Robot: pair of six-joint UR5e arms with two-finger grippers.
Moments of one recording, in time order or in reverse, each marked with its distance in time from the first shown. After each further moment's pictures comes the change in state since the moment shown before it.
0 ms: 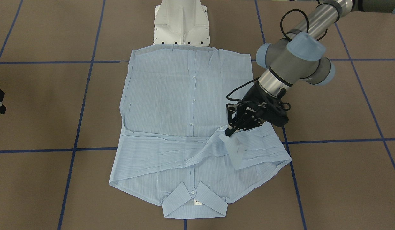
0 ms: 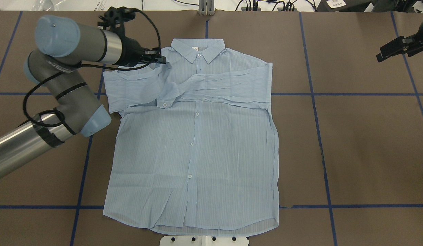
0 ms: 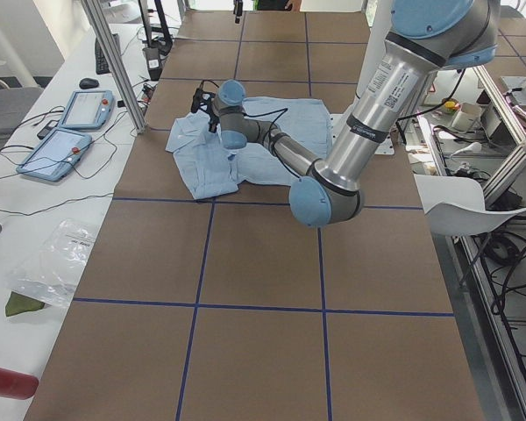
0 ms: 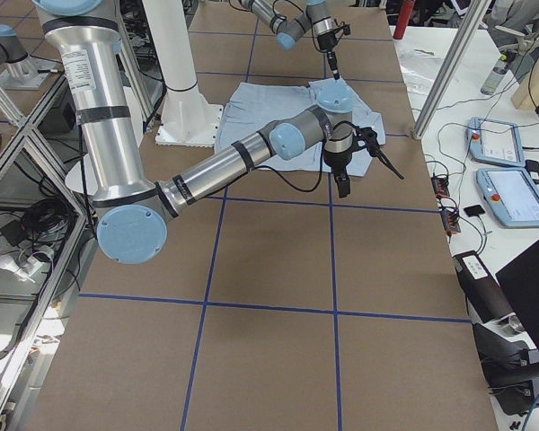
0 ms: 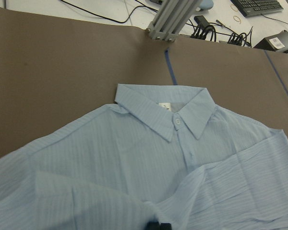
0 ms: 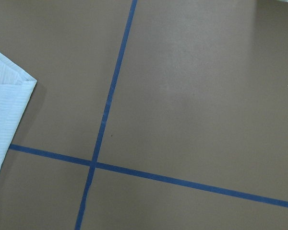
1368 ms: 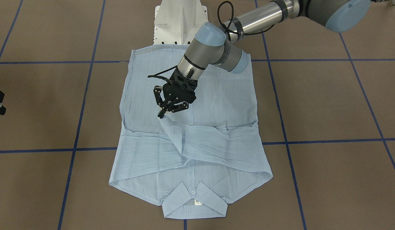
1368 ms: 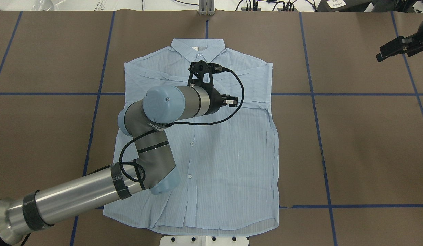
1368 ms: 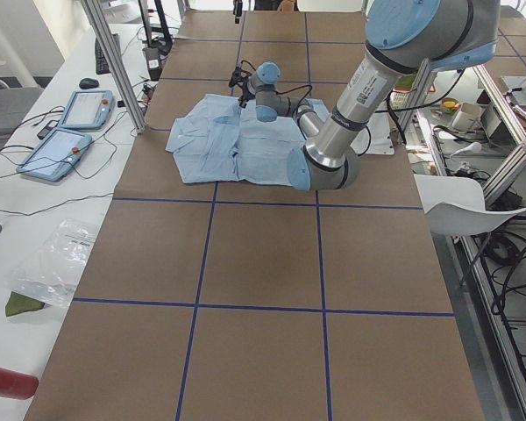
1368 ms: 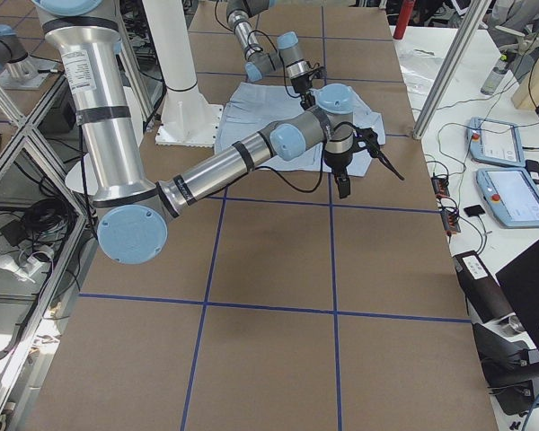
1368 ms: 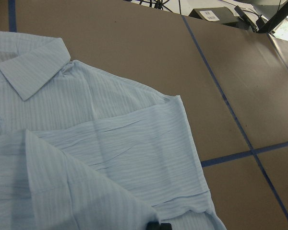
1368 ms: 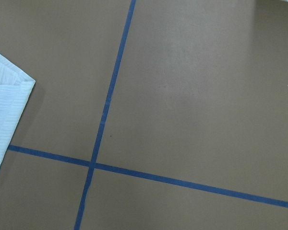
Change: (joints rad) left arm 0.318 -0.183 0.116 0.027 0.356 0.118; right arm 0.000 0.003 -0.006 0.000 0.000 0.002
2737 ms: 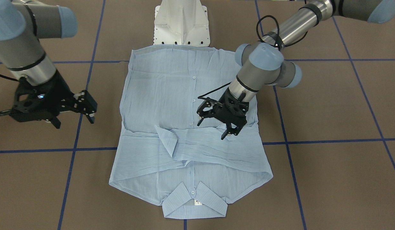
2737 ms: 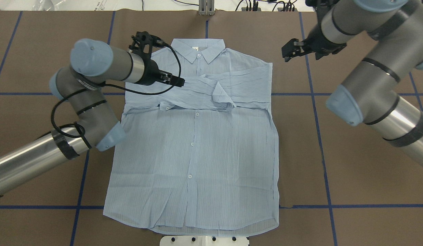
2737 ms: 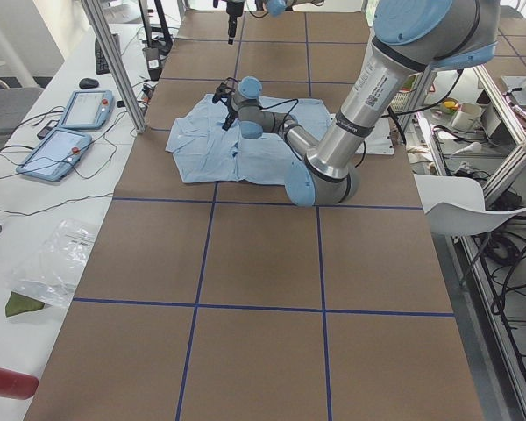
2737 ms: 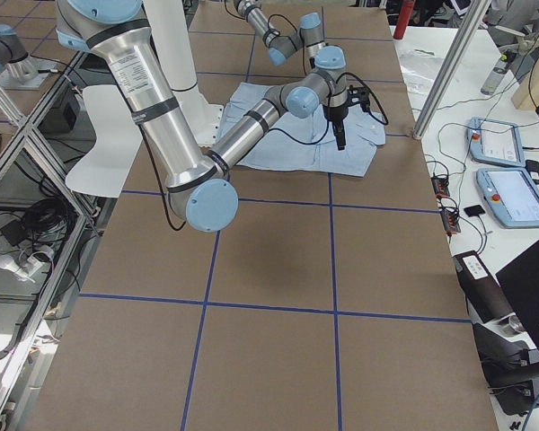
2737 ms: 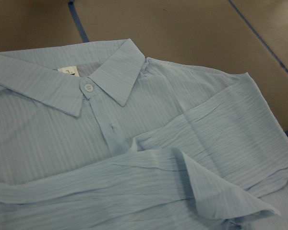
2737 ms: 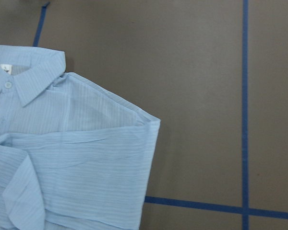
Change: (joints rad) left arm -0.273 0.213 -0.064 0.010 -0.343 0.312; right arm -0.339 0.349 -0.117 -0.008 -0.241 0.444
